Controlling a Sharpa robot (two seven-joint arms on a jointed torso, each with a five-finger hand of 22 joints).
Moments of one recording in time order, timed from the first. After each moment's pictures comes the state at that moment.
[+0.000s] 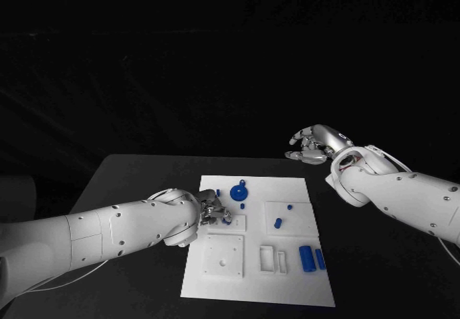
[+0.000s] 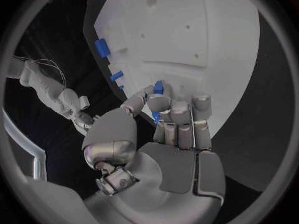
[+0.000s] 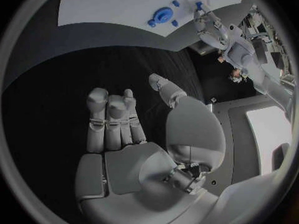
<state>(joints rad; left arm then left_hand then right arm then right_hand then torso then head) 1.31 -0.57 -0.24 1.30 -0.95 -0.22 -0.39 0.79 0.04 0.64 -0.29 0.41 1.06 0.06 0.40 0.58 1.43 -0.12 1.03 0.67 1.22 -0.18 1.44 0.68 0.07 0.97 -0.14 1.17 1.20 1.32 -0.69 0.00 1.19 -1.31 -0.52 -0.08 0.98 -0.26 0.55 -0.15 0.34 0.89 0.13 0.27 0.46 1.04 0.02 1.06 1.13 1.28 -0.08 1.17 1.01 0.18 1.21 -0.08 1.00 1.31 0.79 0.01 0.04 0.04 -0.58</state>
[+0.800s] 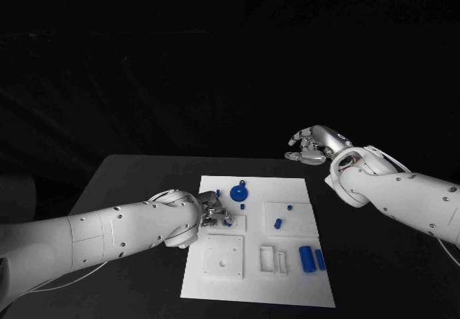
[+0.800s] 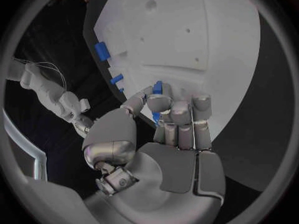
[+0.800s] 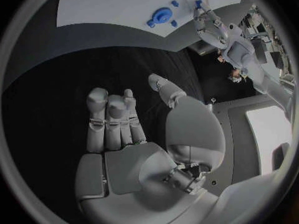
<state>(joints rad) 1.30 -0.57 -0.24 1.29 -0.97 -0.20 -0.39 0.77 0.05 0.64 -0.28 0.37 1.06 0.06 0.40 0.71 1.43 -0.12 1.04 0.66 1.22 -0.18 1.45 0.68 0.07 0.97 -0.14 1.17 1.20 1.32 -0.69 0.00 1.19 -1.31 -0.52 -0.08 0.98 -0.26 0.54 -0.15 0.35 0.89 0.13 0.27 0.46 1.04 0.02 1.06 1.12 1.28 -0.08 1.17 1.01 0.18 1.21 -0.07 1.00 1.31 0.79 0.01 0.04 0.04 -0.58</state>
